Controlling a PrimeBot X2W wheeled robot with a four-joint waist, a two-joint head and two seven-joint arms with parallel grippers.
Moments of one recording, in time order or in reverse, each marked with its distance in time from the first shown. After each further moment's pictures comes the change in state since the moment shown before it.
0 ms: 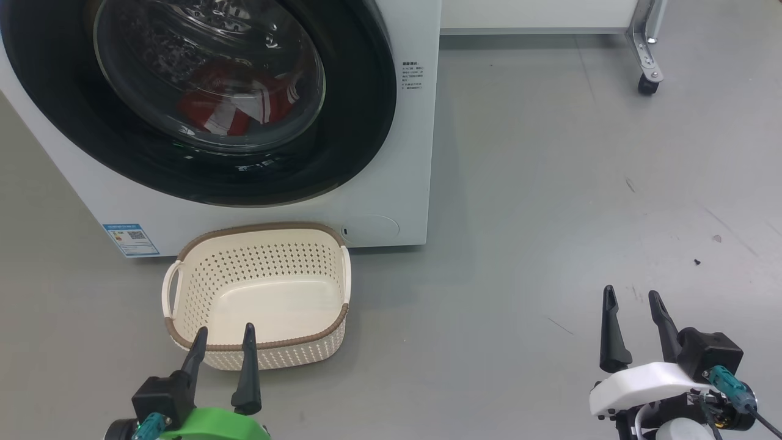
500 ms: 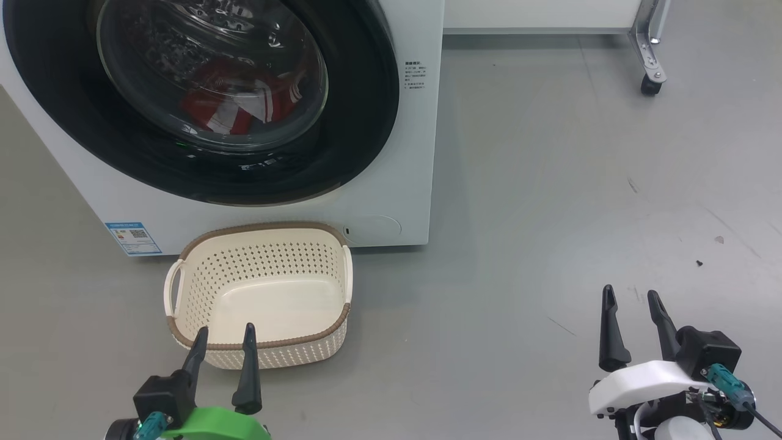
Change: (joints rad) left arm -0.005 0.000 -0.004 0.010 0.000 0.006 0.000; right arm -0.010 0.001 0.000 0.016 0.000 0.000 0.000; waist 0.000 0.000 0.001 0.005
